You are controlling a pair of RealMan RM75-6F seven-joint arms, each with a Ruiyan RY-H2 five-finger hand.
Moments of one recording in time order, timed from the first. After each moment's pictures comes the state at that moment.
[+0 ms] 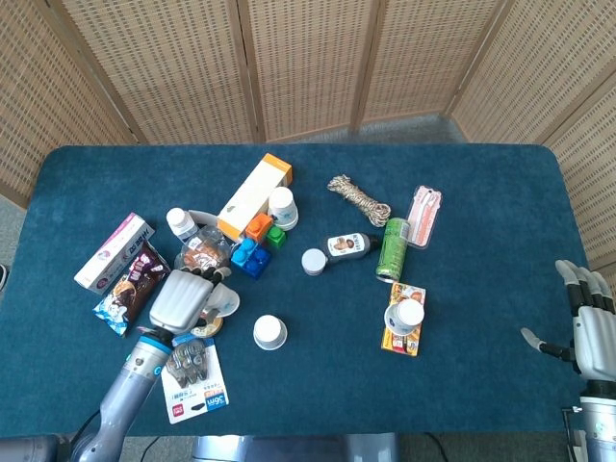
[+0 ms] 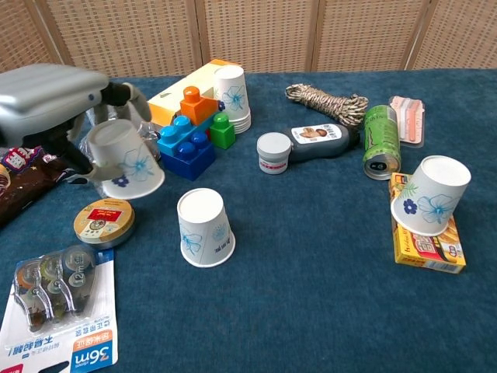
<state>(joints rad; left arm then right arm) -0.55 -1.49 -0.12 -1.85 1.19 1.22 0.78 0.06 -1.08 0.15 -1.75 -1.36 1.48 0.07</state>
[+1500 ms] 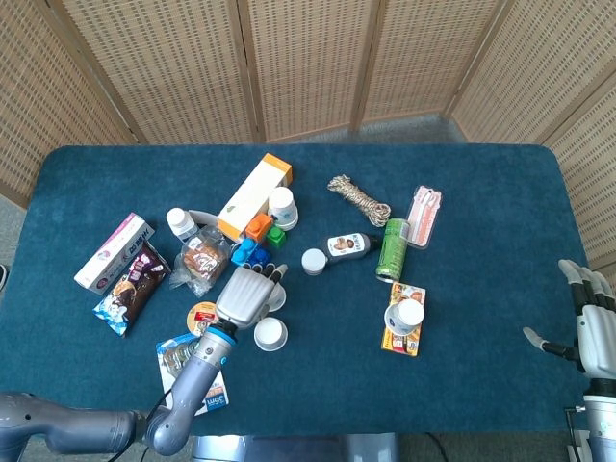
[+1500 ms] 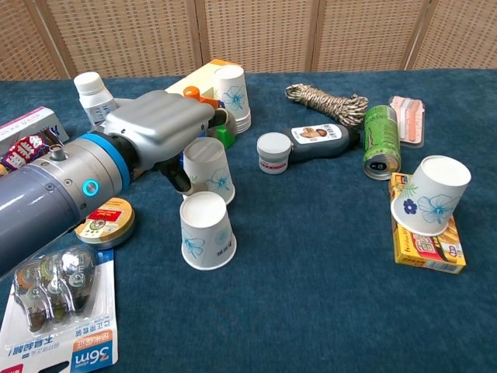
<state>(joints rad) -0.75 -1.81 -0.16 -1.60 1.06 1.20 0.92 0.07 -1.07 0.16 -1.74 -1.35 1.45 0.13</state>
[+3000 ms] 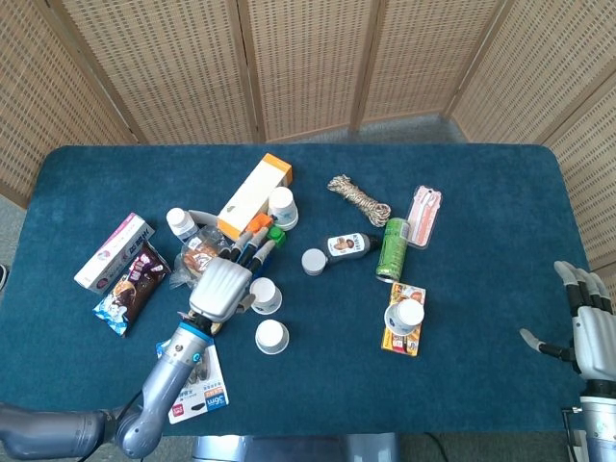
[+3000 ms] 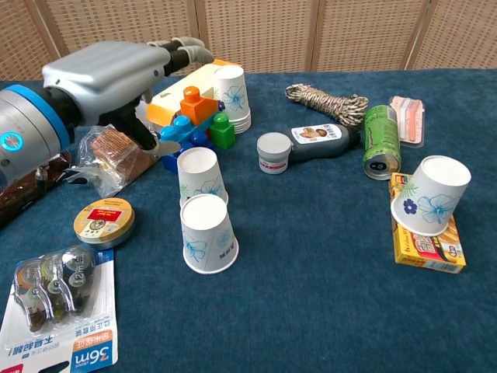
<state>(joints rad) -0.70 -1.64 -0.16 -1.73 1.18 1.26 0.77 0.07 -1.08 0.15 -1.75 -1.35 1.46 0.10</state>
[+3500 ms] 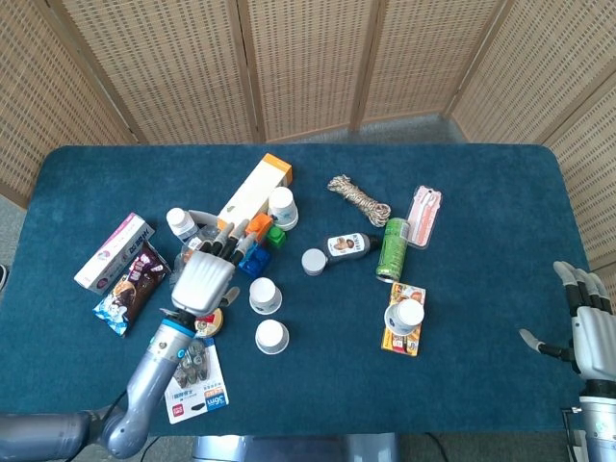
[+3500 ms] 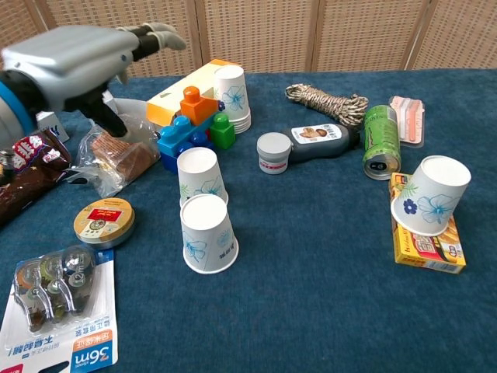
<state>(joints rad) -0.66 -1.54 -0.15 -1.78 1.18 1.28 0.75 0.07 -1.08 0.15 -1.75 -1.35 1.45 0.10</state>
